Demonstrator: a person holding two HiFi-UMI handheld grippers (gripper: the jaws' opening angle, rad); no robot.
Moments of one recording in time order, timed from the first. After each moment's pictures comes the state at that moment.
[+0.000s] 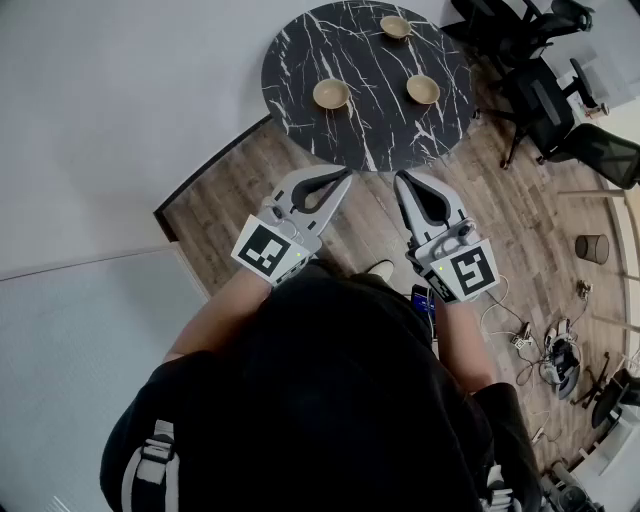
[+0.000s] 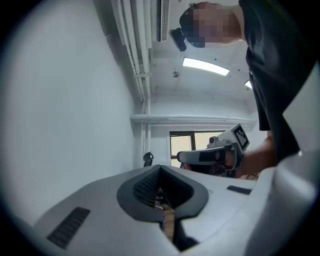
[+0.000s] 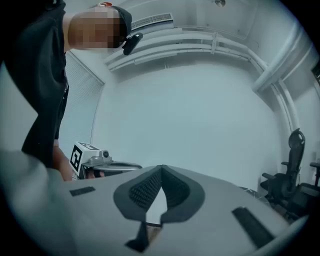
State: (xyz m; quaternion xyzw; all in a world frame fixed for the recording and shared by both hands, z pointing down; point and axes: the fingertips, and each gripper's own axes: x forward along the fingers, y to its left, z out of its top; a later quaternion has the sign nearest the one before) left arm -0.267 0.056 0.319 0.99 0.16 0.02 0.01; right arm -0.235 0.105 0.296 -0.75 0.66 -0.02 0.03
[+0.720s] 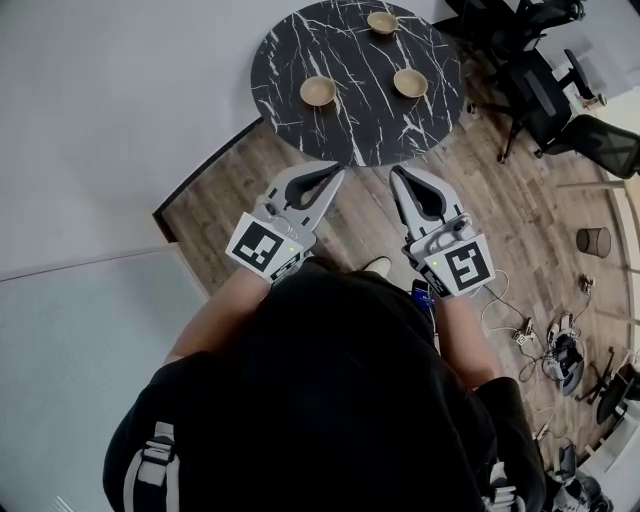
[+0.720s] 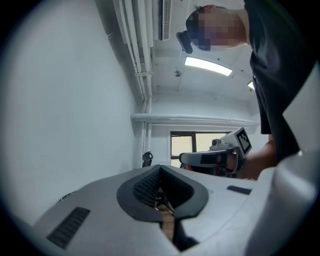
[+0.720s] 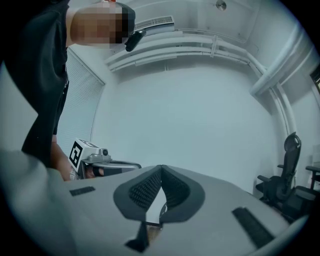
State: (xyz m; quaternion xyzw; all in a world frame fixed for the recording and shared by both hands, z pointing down) left arm -0.256 0.089 0.319 0.99 0.16 0.02 0.02; right arm -0.220 0.144 0.301 -0.76 0.65 0.00 0.03
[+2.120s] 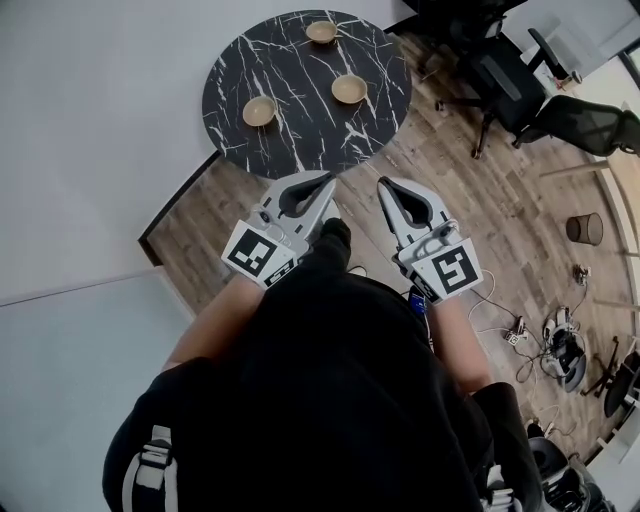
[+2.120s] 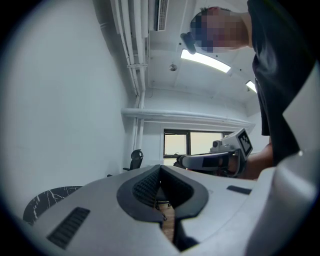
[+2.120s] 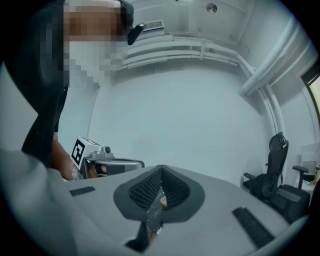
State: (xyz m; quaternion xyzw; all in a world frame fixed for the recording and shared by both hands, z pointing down) left arm -0.151 0.224 0.337 0.98 0.19 0.03 0.02; right arm -0.122 0.282 0.335 -0.78 0.62 -0.03 0.01
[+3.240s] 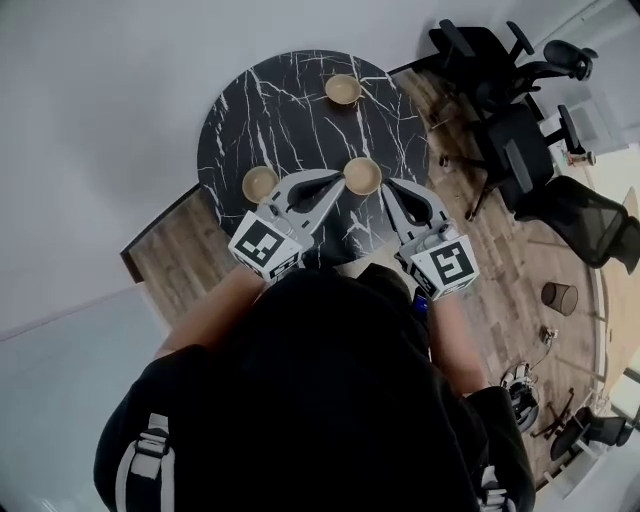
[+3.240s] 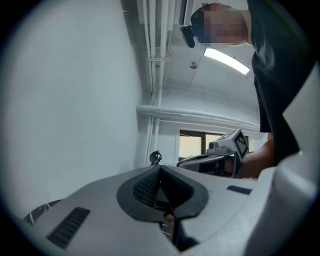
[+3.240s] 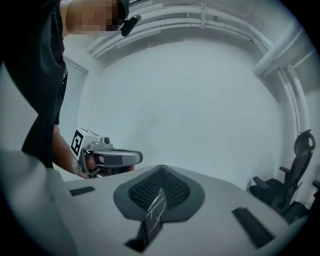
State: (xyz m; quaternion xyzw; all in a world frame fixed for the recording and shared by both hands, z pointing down) left arm 0.098 0.017 0.360 0.98 0.16 0.03 0.06; right arm 0.134 0.066 0.367 -0.75 0.66 -0.09 -0.05
